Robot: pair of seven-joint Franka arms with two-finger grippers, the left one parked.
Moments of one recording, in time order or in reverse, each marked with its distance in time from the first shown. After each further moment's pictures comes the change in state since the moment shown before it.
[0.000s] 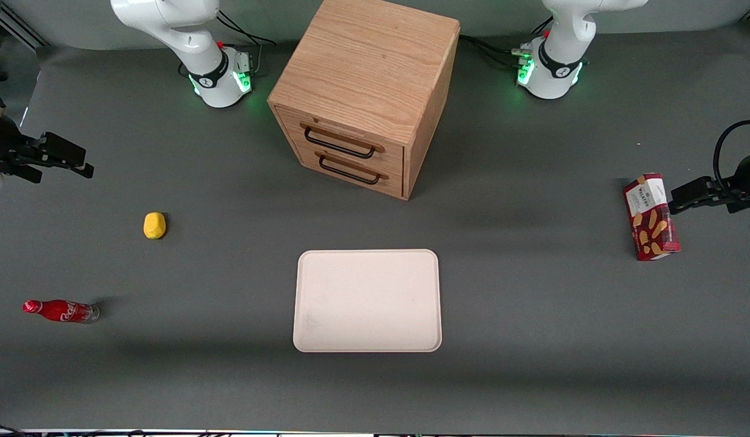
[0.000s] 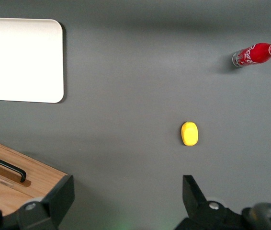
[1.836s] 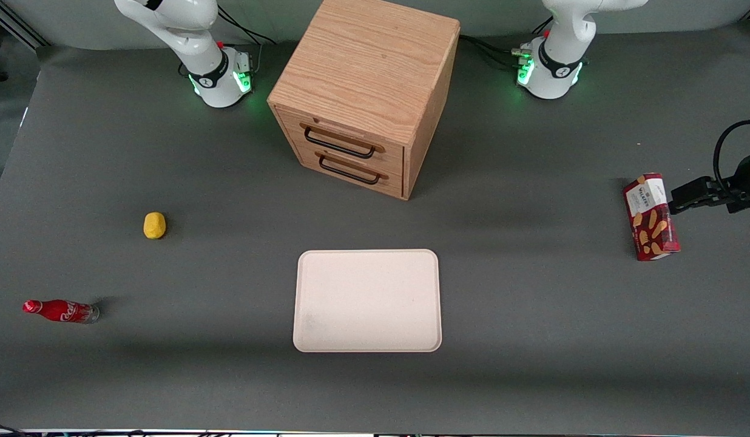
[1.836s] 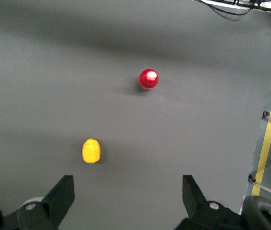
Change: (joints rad) arm -0.331 0.343 -0.167 0.394 0.045 0.018 -0.601
